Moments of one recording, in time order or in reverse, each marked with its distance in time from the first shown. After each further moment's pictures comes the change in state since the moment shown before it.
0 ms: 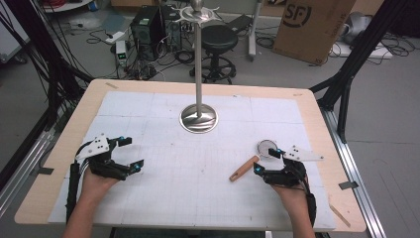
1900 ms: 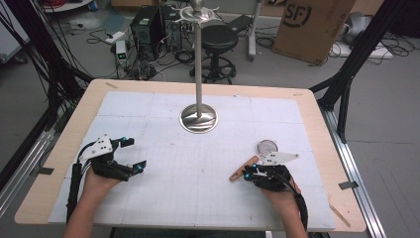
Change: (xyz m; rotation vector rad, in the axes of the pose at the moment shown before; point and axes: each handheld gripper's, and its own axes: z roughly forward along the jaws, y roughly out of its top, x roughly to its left) left arm -0.005 0.000 0.005 0.015 0.004 0.006; right arm 0.026 -0.004 0.027 0.238 0.158 -0.112
